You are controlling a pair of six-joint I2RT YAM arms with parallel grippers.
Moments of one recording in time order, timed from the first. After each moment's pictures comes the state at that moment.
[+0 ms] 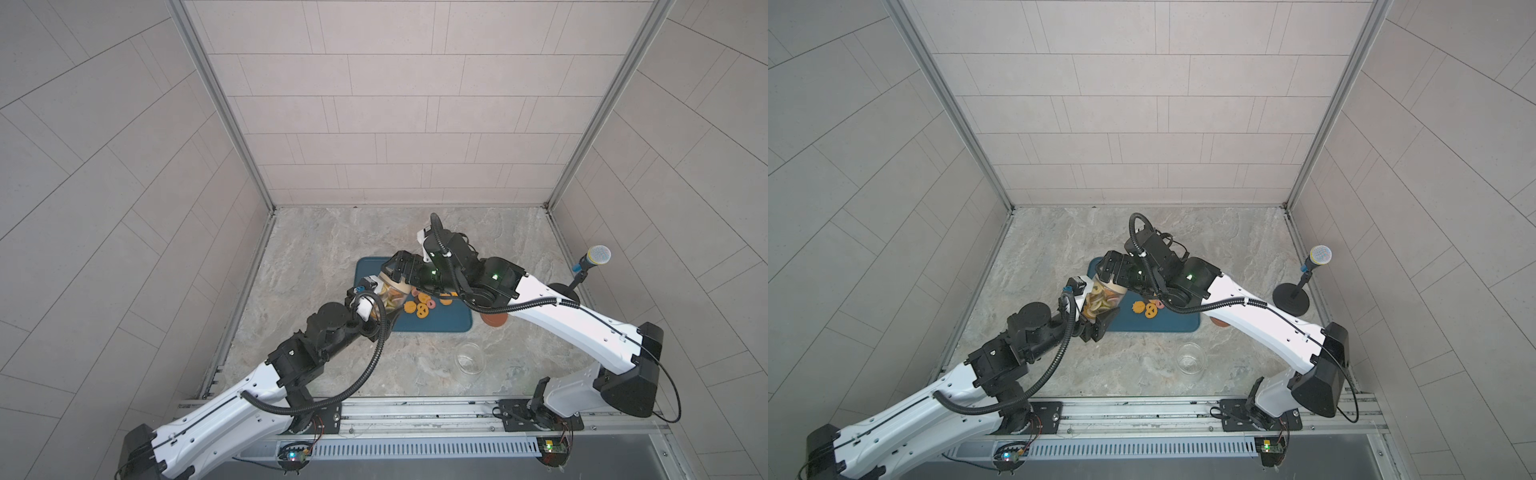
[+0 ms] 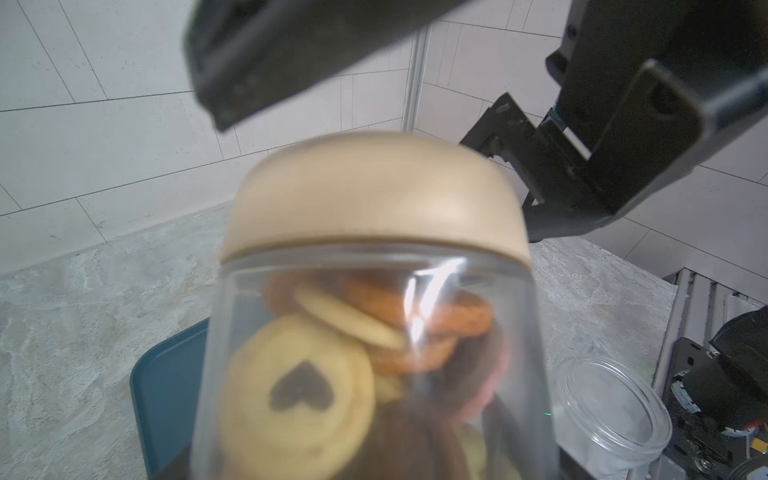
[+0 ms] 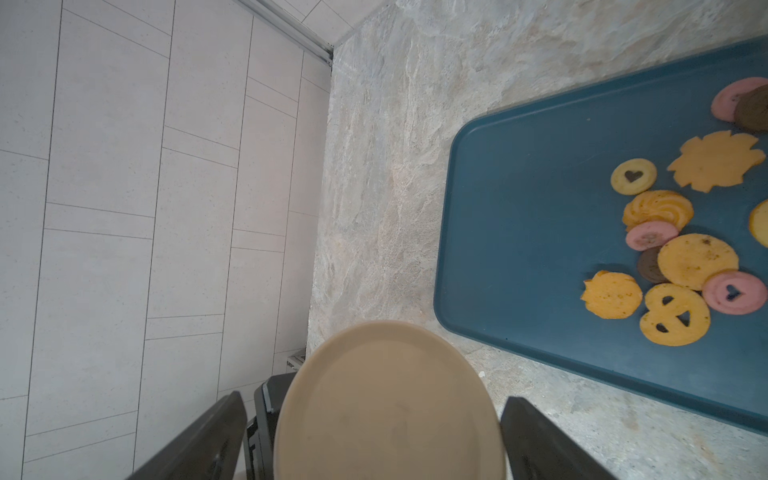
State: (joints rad) left arm -0.85 0.68 0.51 -0.06 -0.09 -0.09; right arm 0.91 1.45 1.47 -0.62 -0.04 1.09
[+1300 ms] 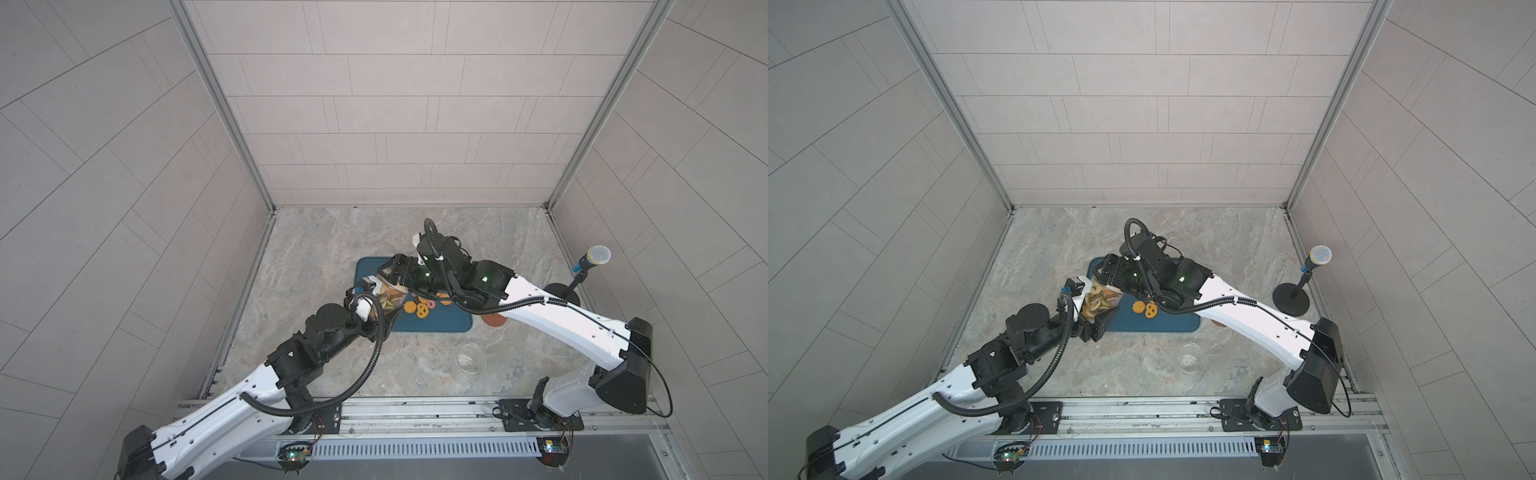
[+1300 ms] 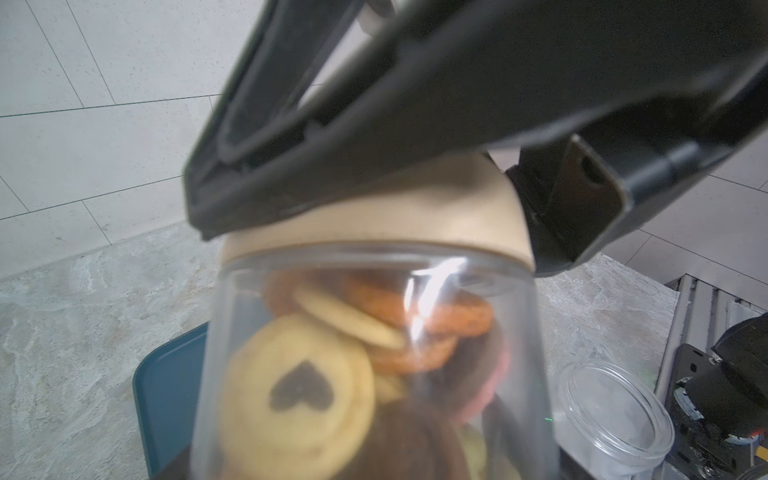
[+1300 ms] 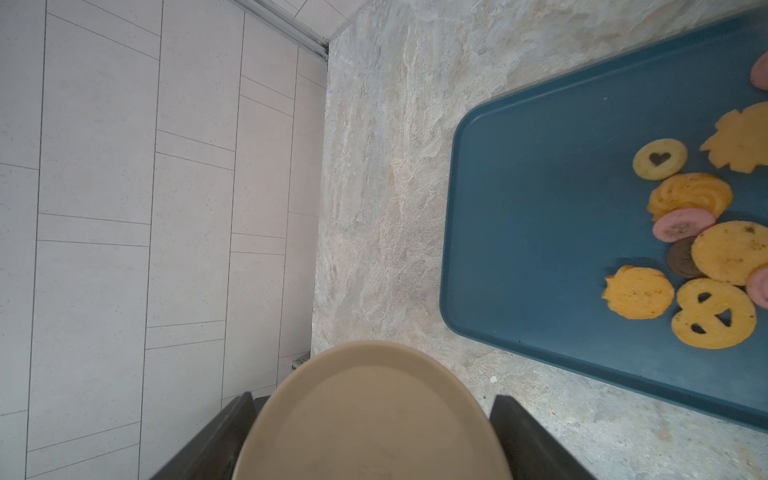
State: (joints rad) left arm -0.85 0.67 0.50 -0.05 -0.09 -0.10; right arm 0.91 1.48 1.43 -0.55 -0.04 1.13
